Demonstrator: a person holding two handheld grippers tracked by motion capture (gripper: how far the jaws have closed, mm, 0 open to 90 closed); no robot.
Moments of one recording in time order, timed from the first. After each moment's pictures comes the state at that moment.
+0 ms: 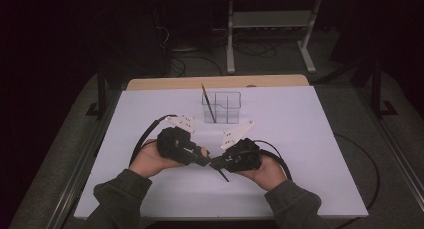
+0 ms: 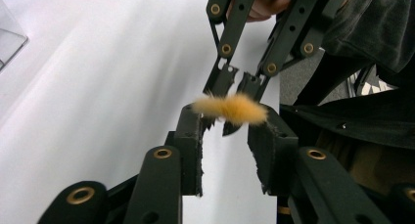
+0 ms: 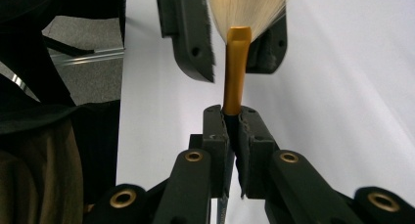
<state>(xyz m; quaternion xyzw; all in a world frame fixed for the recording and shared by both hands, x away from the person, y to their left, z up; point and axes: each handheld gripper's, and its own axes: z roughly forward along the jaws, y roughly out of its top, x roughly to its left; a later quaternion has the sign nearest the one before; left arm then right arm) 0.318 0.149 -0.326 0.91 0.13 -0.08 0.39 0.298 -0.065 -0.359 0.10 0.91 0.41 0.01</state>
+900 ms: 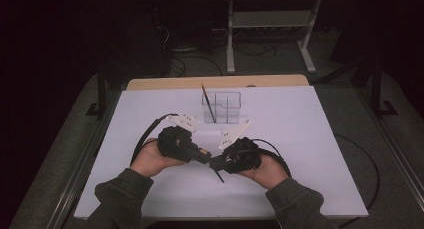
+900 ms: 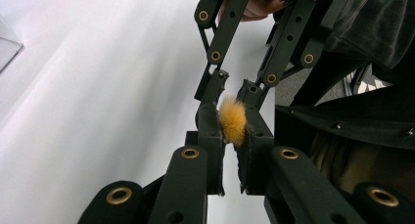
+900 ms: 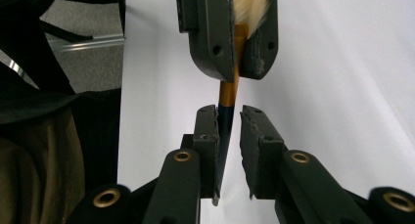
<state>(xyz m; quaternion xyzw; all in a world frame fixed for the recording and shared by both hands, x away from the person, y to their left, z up) 0.317 0.145 -0.322 0.91 0.12 -0.08 0.39 0.299 -0.061 -0.354 0.09 0.92 0.38 0.01</state>
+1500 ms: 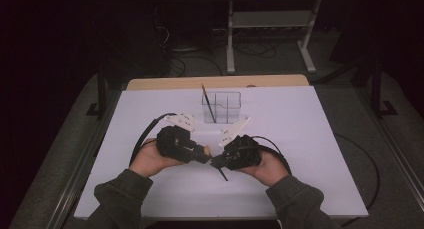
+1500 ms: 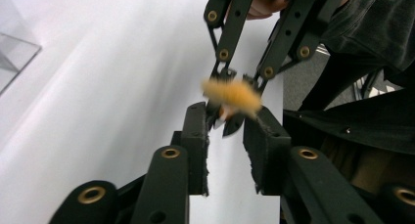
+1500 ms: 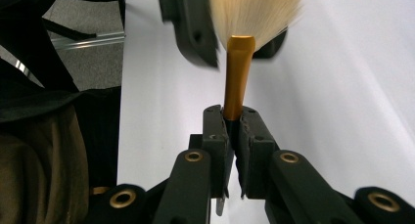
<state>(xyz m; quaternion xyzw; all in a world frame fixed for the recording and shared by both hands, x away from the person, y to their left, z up) 0.317 0.151 -0.320 0.91 0.13 -0.06 0.40 0.306 -0.063 -0.352 0.09 0.92 0.38 0.00</state>
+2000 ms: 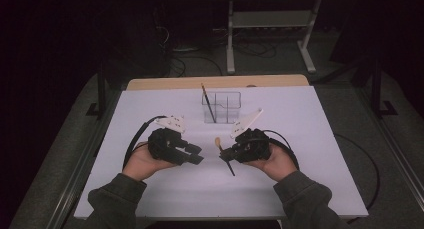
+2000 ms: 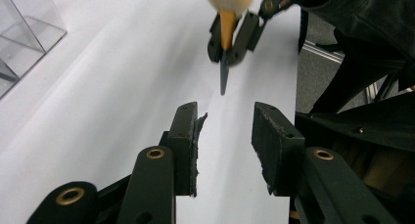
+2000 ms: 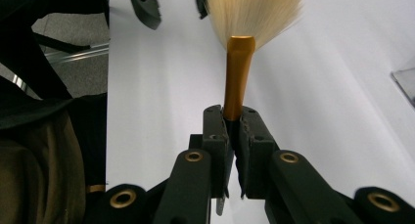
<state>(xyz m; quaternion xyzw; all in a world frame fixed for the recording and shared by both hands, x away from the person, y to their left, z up) 0.313 0.171 -0.329 0.90 0.16 -0.05 0.40 0.319 -0.089 -0.349 0.13 0.91 0.39 0.00</state>
